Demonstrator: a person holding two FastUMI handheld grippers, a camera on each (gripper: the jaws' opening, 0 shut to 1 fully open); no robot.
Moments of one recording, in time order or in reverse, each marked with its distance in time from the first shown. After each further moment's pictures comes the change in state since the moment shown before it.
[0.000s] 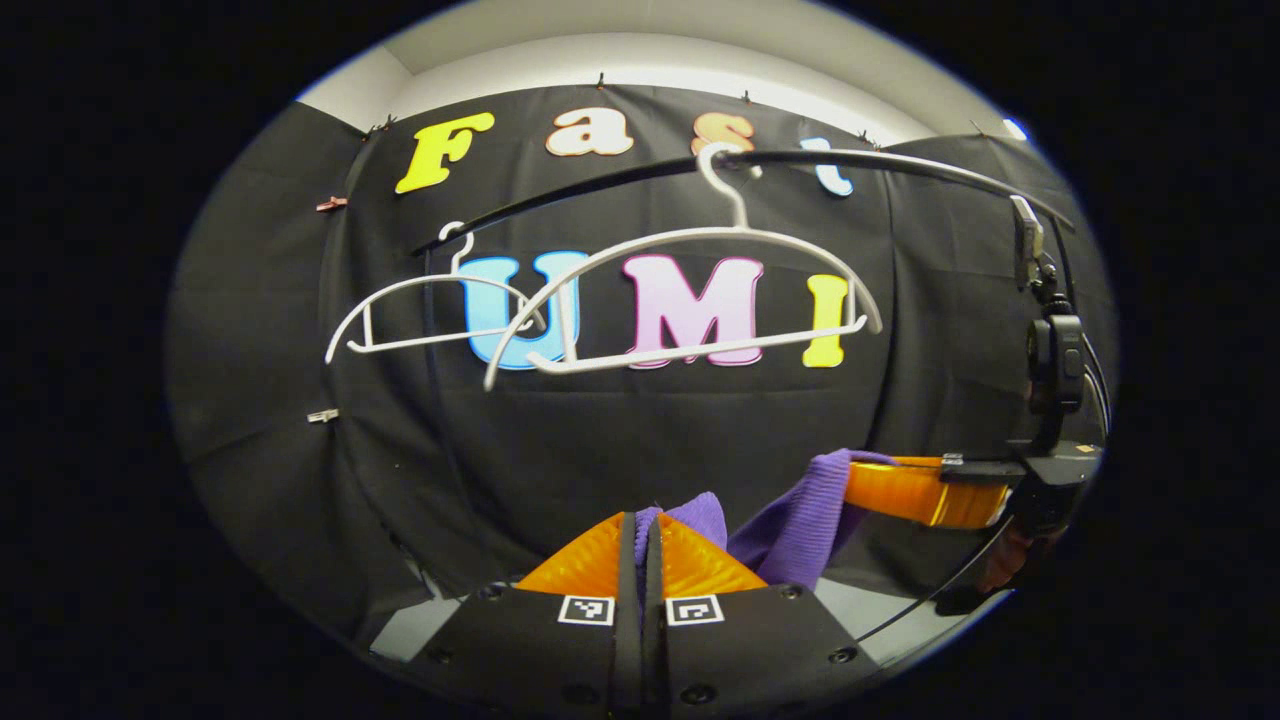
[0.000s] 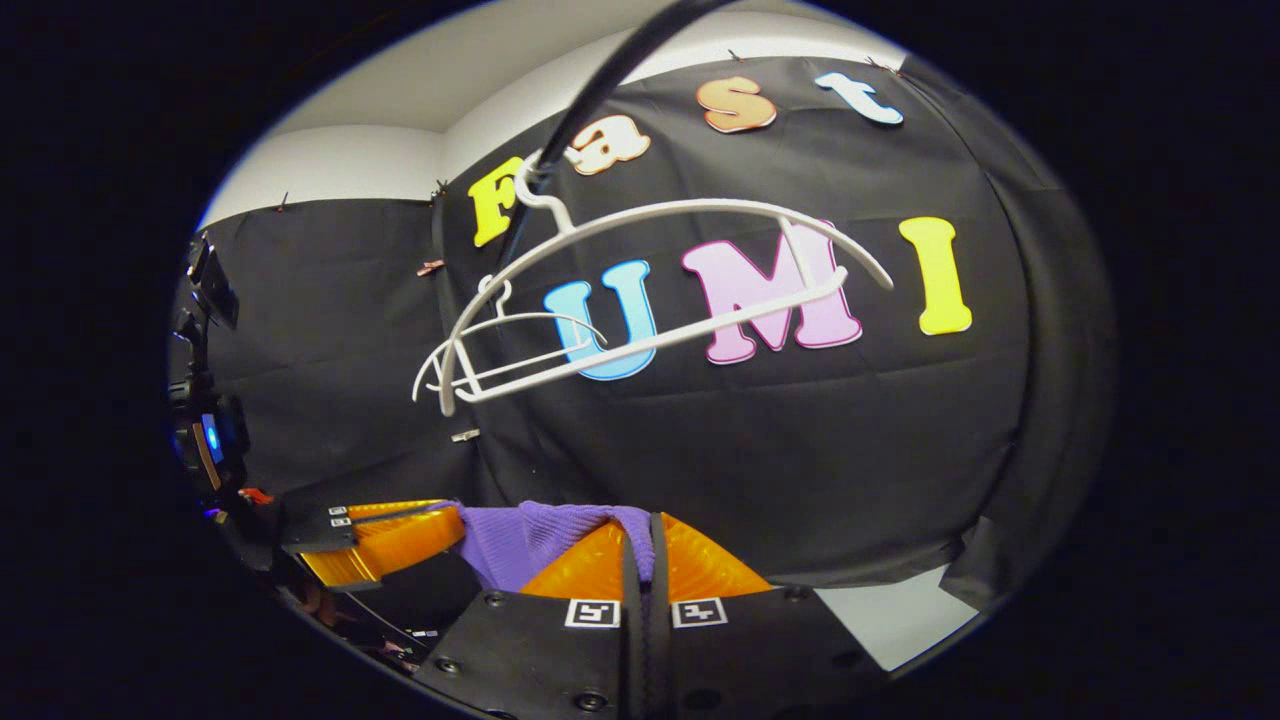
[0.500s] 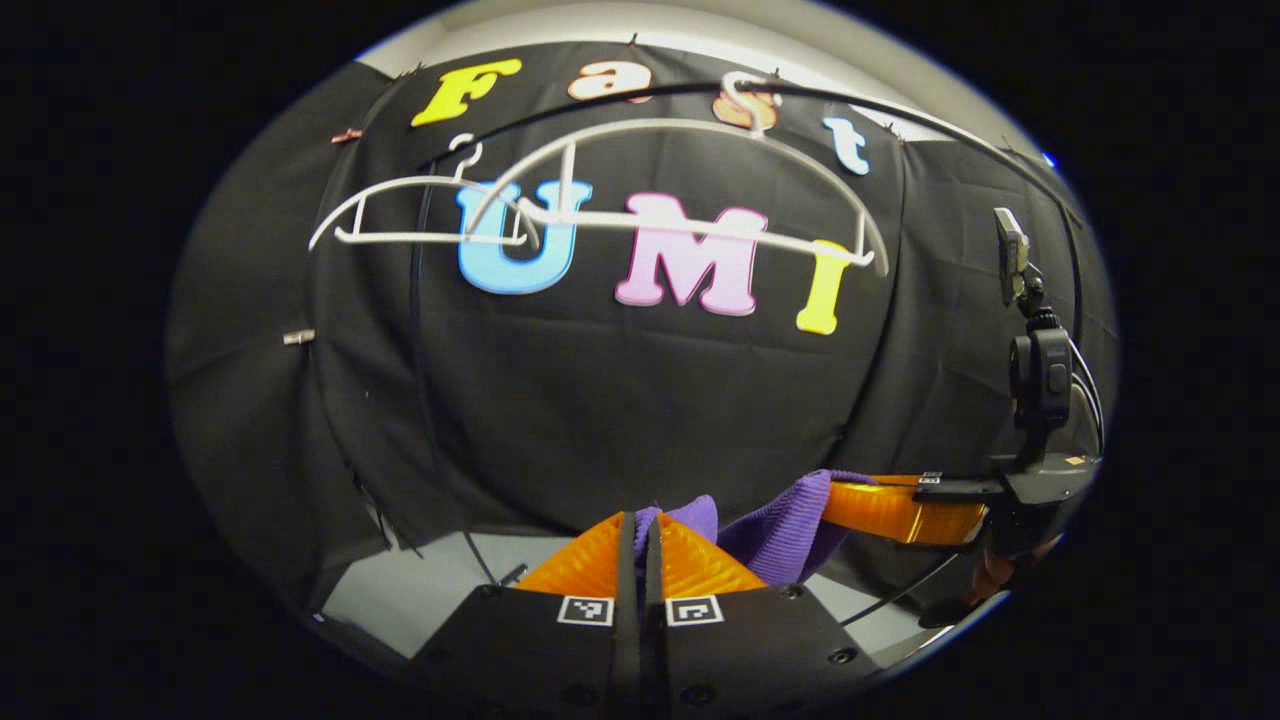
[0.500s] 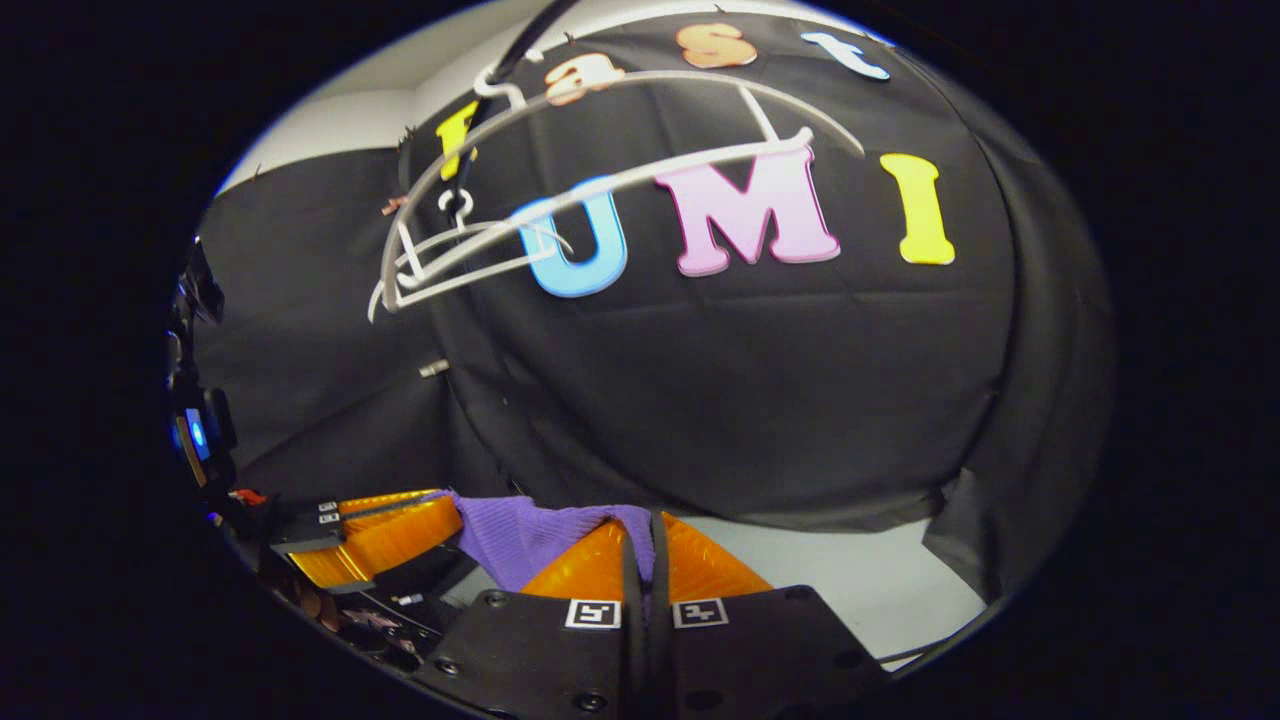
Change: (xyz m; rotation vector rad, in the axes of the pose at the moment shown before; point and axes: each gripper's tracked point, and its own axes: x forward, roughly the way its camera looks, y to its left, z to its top) left arm 0.022 -0.002 -0.130 -0.114 0.209 0.000; right arm 0.005 -0.052 -0.132 -0.015 0.287 -0.124
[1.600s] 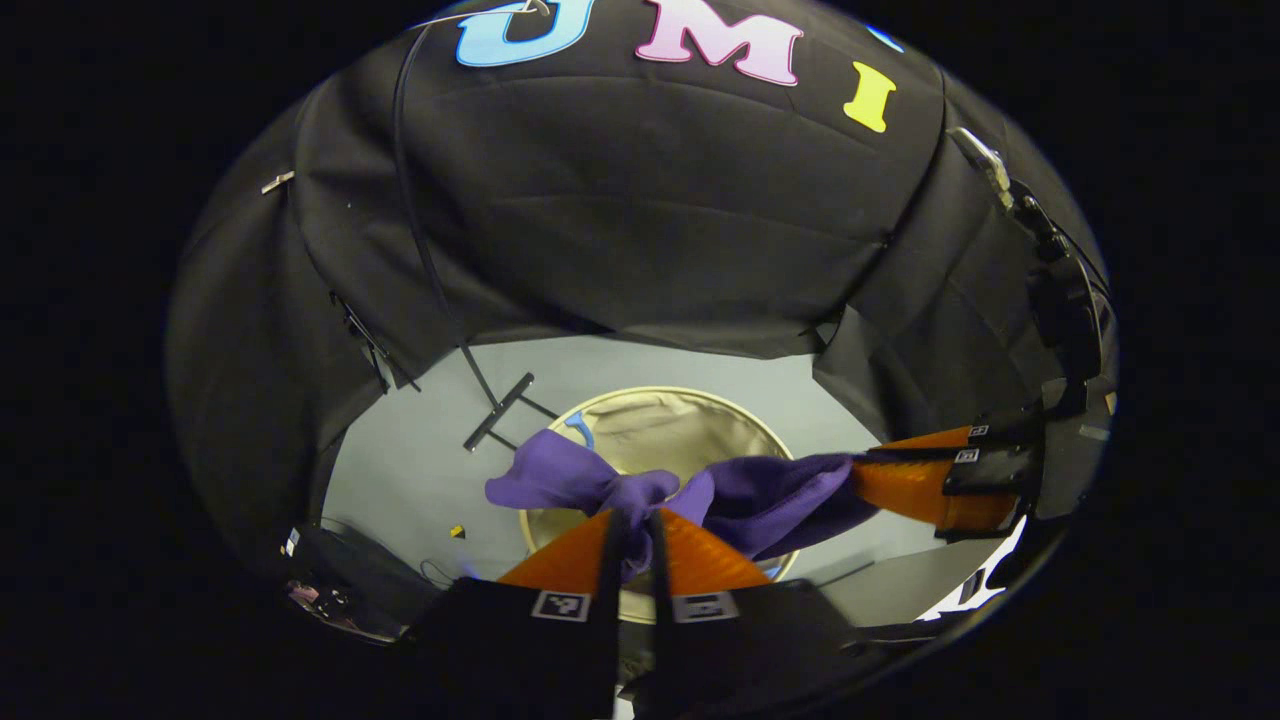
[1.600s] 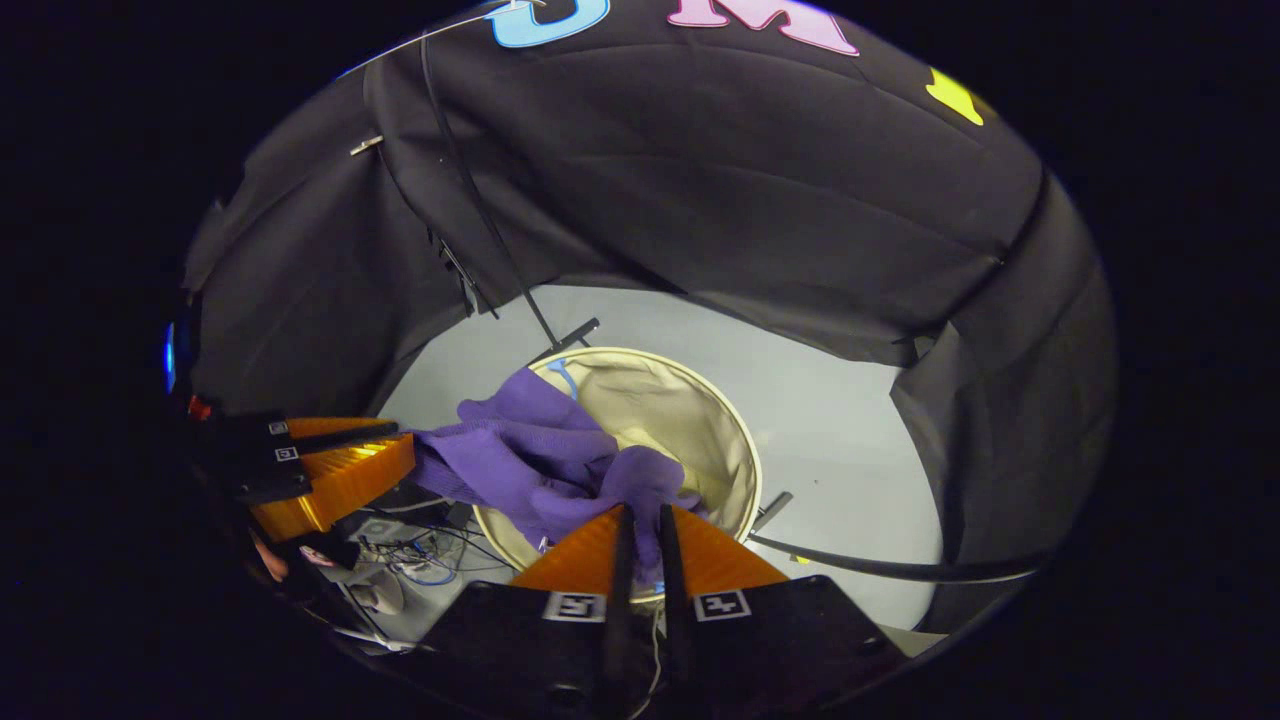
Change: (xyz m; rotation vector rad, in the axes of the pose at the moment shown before) left arm 0.044 0.019 -0.263 -0.019 0.532 0.035; right arm 0.028 -0.052 -0.265 -0.126 0.627 -0.125
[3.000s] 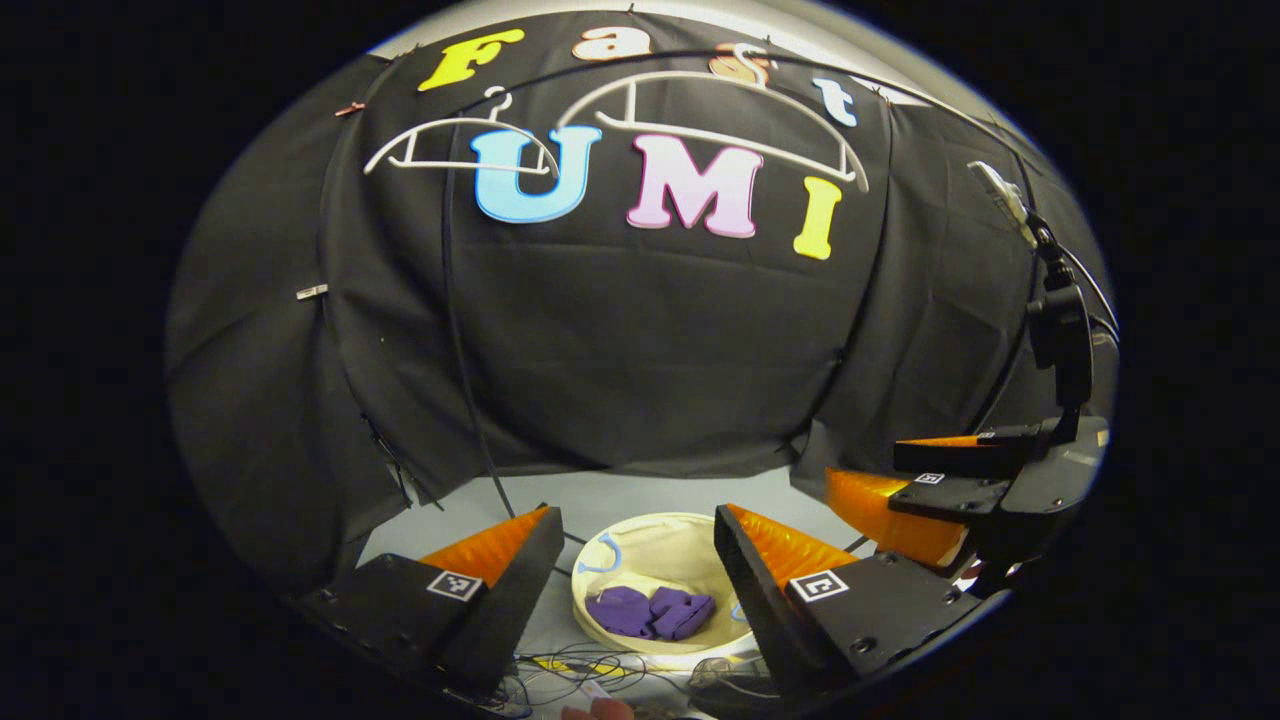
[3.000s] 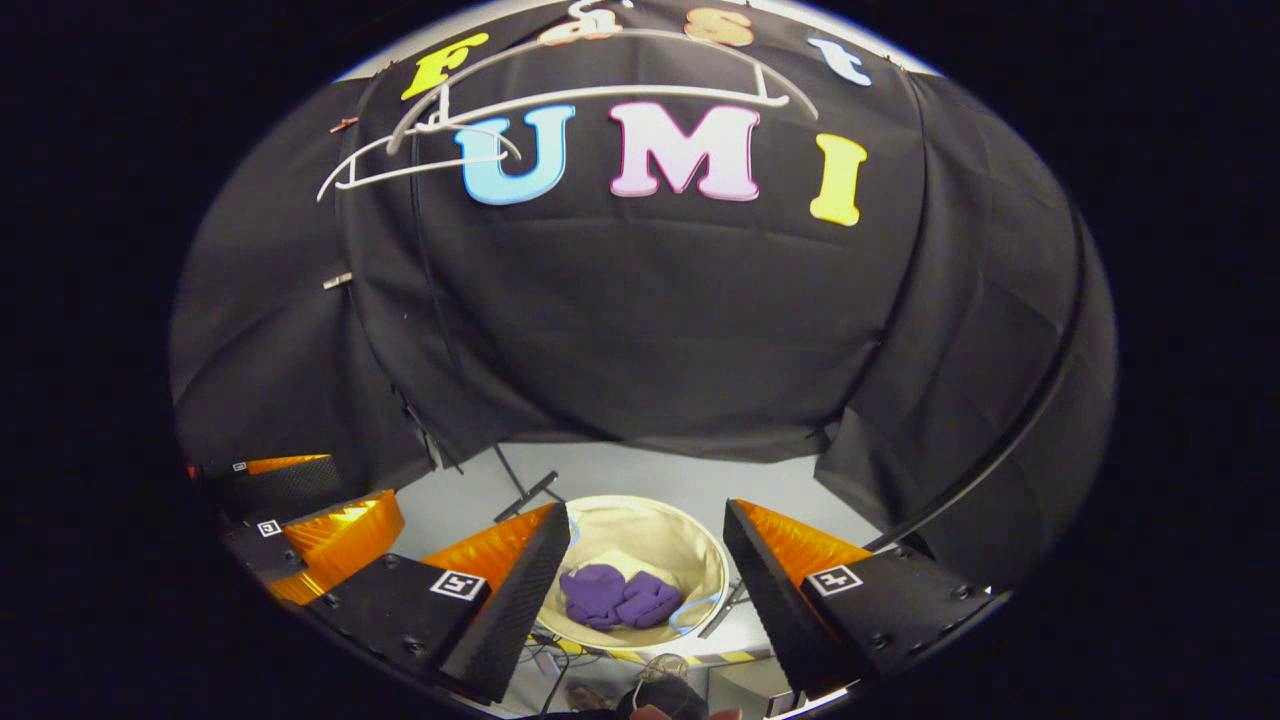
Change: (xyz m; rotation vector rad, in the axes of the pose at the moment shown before) left arm -0.220 0.029 0.095 0.067 -0.439 -0.051; right arm -0.208 0.050 0.100 0.168 -0.524 -0.249
